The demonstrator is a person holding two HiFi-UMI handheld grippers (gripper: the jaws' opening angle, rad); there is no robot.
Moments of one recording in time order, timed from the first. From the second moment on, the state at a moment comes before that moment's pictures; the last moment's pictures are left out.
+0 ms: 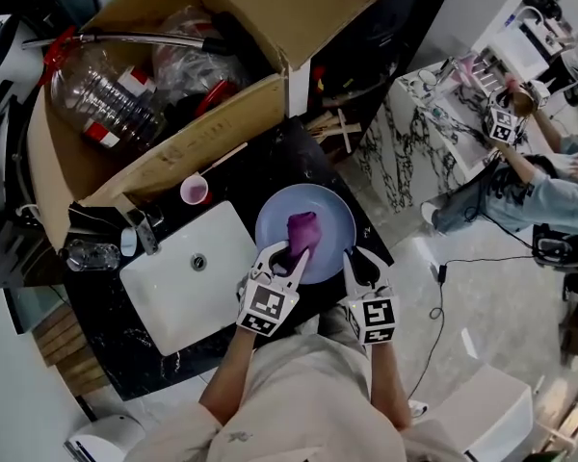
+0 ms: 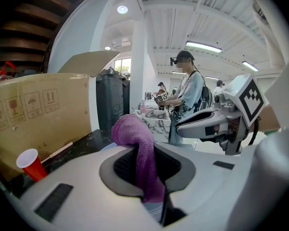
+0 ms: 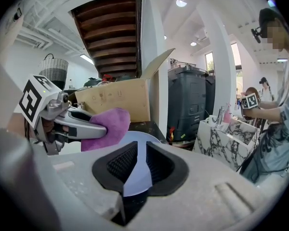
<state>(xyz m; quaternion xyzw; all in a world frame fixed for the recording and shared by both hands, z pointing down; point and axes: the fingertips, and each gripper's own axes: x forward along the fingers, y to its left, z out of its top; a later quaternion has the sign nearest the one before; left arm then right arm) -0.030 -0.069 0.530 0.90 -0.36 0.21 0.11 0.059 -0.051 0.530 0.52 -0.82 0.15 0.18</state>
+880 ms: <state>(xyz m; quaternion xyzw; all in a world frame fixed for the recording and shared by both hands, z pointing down) -0.043 -0.048 0.522 0.91 -0.35 0.19 0.10 0.043 -0.030 0.510 0.53 -0.82 0.12 0.19</state>
